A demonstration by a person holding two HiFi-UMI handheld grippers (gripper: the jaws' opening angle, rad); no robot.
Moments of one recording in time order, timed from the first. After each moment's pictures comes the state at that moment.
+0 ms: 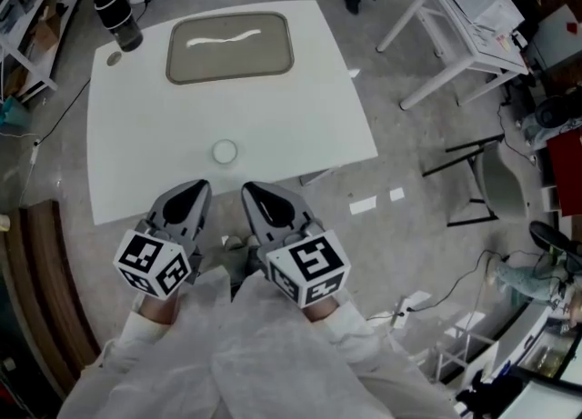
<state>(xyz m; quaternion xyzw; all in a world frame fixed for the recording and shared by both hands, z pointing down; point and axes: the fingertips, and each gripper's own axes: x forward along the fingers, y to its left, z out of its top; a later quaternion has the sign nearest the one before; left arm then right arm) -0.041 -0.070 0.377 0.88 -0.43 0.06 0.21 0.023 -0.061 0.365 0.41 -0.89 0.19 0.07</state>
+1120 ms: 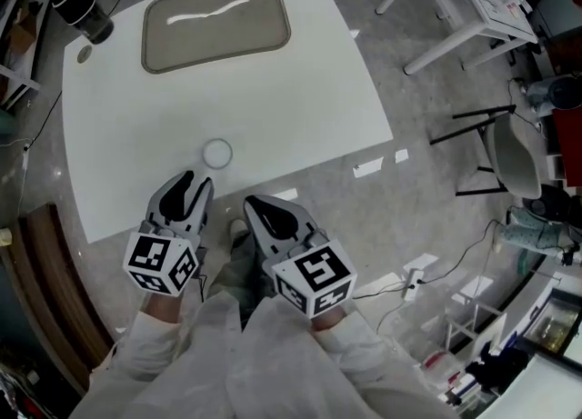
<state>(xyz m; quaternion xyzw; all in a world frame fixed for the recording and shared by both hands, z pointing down) -0.050 -0.117 0.467 0.86 -0.44 0.13 0.23 0.023 -0.073 0.444 0.42 -0.86 0.28 0.10</state>
